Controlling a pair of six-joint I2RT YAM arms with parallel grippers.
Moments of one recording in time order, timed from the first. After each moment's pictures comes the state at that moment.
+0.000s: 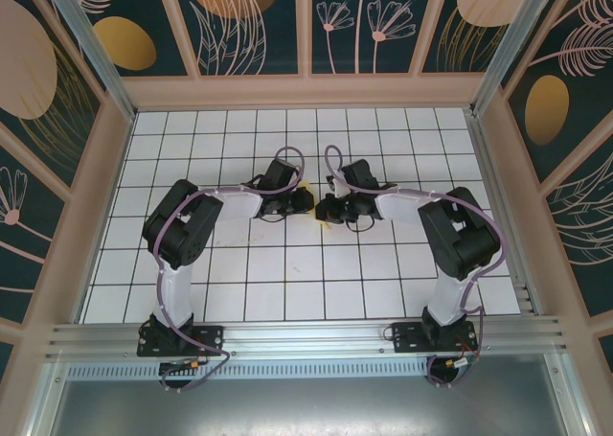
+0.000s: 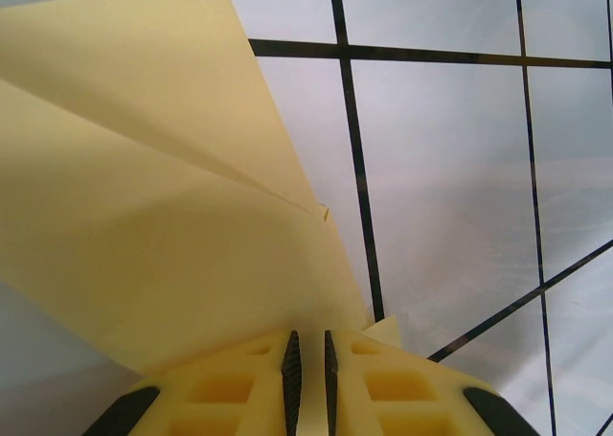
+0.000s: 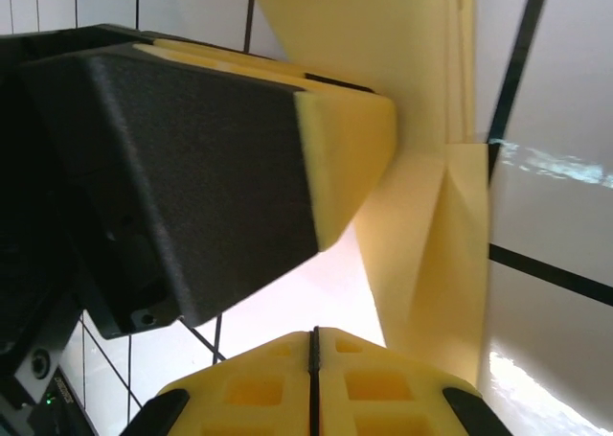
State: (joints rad) left arm -0.59 2.02 1.13 0.02 0.31 -0.69; right arm 0.54 1.80 0.97 -0.12 -0.57 0.55
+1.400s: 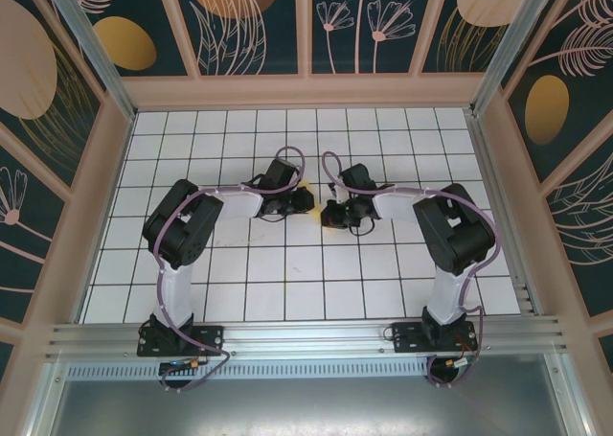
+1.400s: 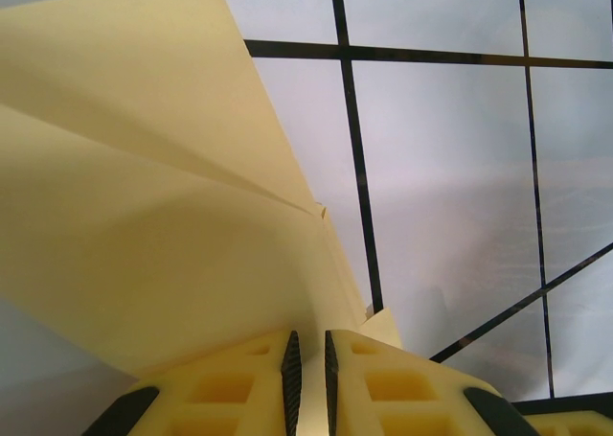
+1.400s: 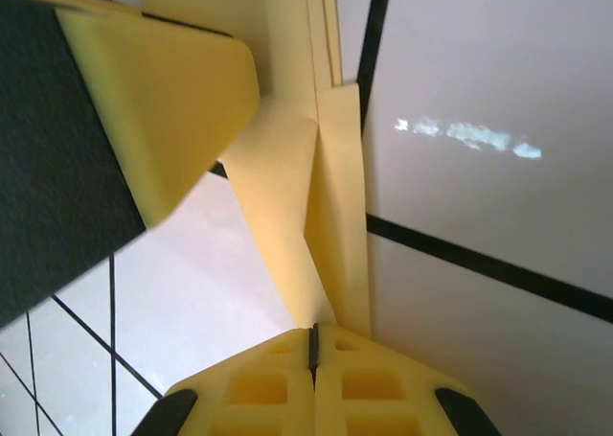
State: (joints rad) left arm -0.59 2.03 1.14 0.01 0.30 -0.69; right arm 0.53 1.84 0.96 -0.21 -0.48 0.47
